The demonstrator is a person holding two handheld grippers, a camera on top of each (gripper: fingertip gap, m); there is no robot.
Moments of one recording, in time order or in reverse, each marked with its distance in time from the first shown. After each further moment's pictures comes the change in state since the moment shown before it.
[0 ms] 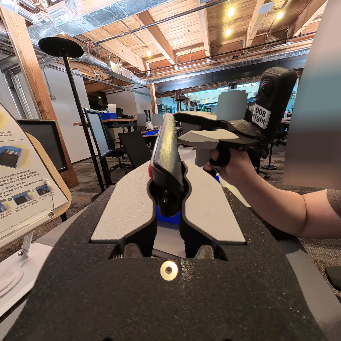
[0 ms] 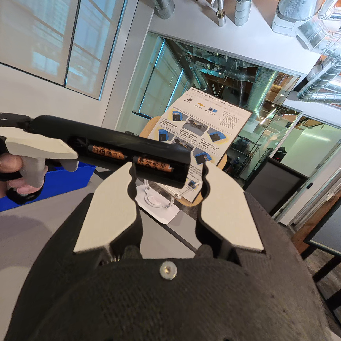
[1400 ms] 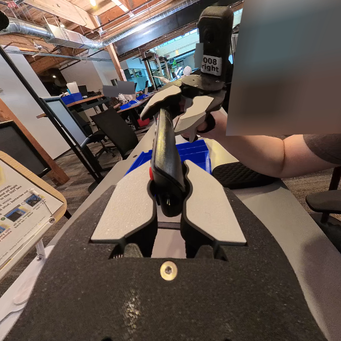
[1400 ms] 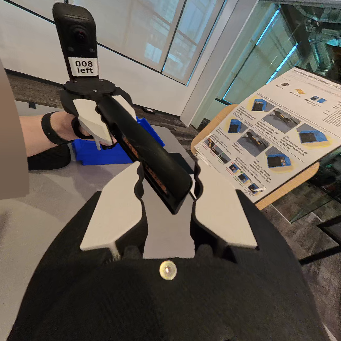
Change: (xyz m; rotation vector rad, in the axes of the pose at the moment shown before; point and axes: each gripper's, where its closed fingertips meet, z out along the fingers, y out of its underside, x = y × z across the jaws) left arm 0.021 0.014 -0.009 -0.214 0.189 0.175; right arm -0.035 0.012 -0.014 -0.071 -0.513 0.048
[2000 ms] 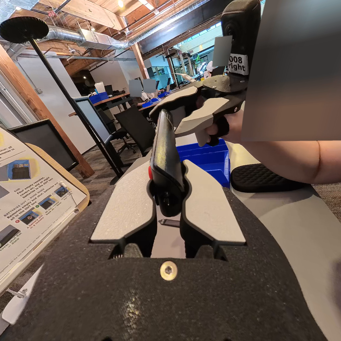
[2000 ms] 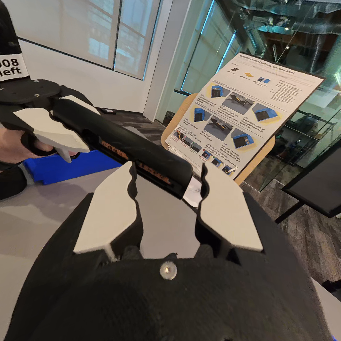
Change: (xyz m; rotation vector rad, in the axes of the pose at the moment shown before) left arm -0.013 -0.001 0.001 -0.017 -0.130 0.036; right arm 0.023 0.007 0.003 -0.033 0.251 0.084
